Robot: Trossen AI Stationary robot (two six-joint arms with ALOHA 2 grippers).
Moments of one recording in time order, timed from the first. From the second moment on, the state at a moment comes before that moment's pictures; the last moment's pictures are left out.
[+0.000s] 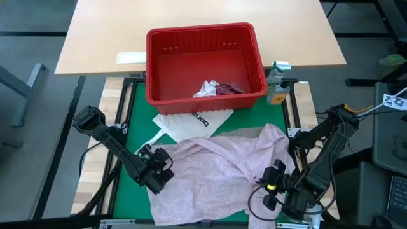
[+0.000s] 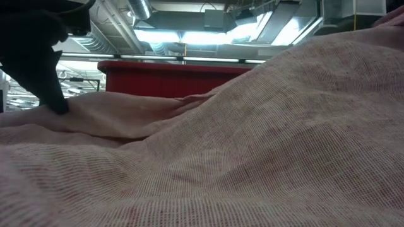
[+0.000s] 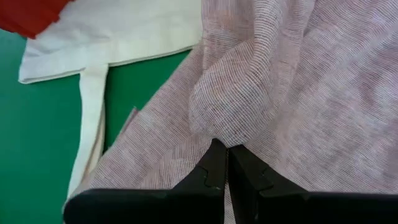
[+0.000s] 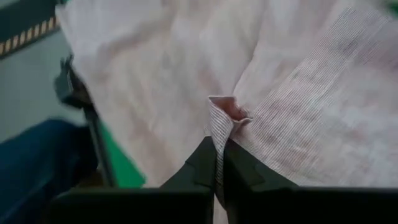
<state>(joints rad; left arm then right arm) -0.69 1.67 1.02 -0.99 -0.60 -1.46 1.00 1.49 1.28 -1.02 0.60 1.38</state>
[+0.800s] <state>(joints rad) -0.69 1.67 1.02 -0.98 -0.57 -1.40 0.91 1.49 1.32 -1.05 0.27 1.22</state>
